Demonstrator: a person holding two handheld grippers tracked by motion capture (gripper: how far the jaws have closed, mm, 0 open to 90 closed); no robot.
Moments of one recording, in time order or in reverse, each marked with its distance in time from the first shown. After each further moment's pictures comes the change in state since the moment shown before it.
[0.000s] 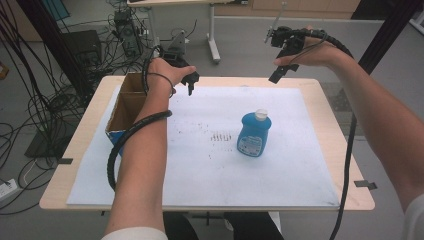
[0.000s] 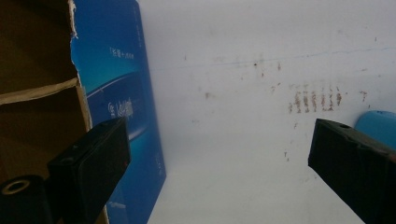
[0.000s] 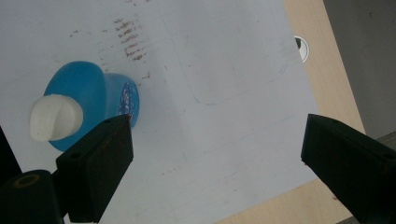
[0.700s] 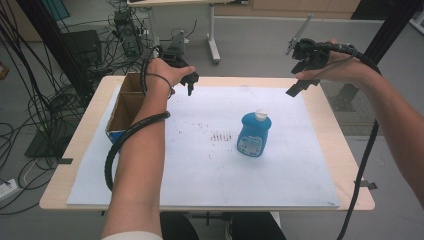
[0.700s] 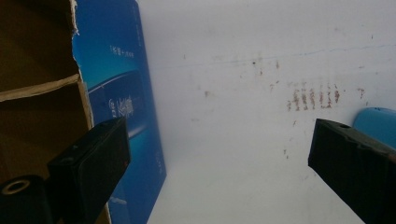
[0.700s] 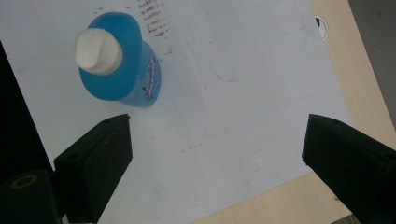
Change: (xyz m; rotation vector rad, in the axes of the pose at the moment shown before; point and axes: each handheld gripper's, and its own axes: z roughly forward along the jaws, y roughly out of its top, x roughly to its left) left arm 0.000 -0.004 -0.004 -0.009 -0.005 0.009; right arm 0.027 -0.057 -0.013 -0.047 0.020 0.007
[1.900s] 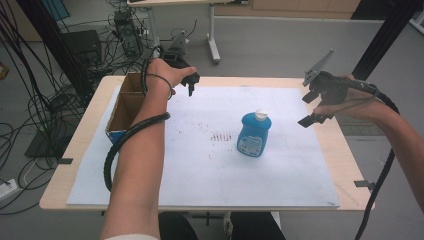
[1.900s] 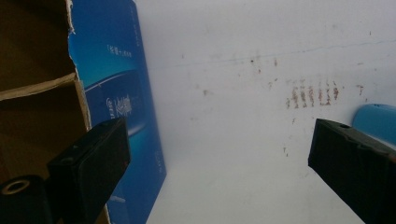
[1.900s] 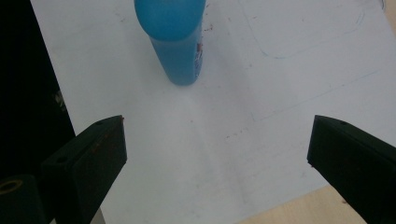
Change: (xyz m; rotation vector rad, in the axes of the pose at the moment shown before) left arm -0.003 -0.002 -0.001 -0.002 0.002 0.013; right arm 0.047 -0.067 0.025 -0.089 0.062 0.028
